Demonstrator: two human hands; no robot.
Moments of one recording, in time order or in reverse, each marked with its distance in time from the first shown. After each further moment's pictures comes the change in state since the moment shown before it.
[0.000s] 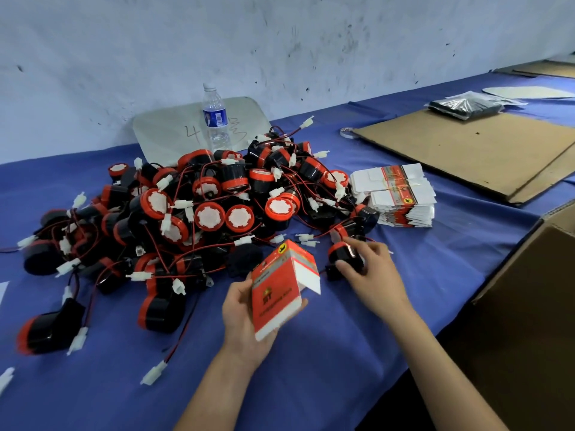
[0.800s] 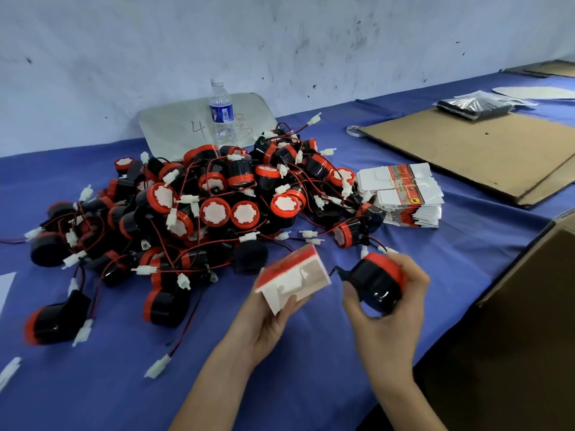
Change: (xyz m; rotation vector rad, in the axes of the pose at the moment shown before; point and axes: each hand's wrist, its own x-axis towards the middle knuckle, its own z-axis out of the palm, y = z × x) left_hand -0.005 0.000 0.009 0.074 0.012 -0.203; right_hand -0.076 -0.037 0.014 0.488 0.591 -0.306
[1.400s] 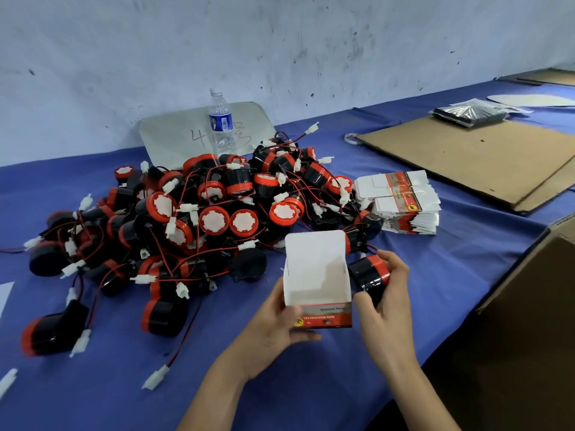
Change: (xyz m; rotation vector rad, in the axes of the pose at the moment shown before) left_hand 0.005 -0.006 -0.016 0.707 -0.304 0.200; right_hand 0.016 0.019 -0.004 -0.010 -0.278 0.217
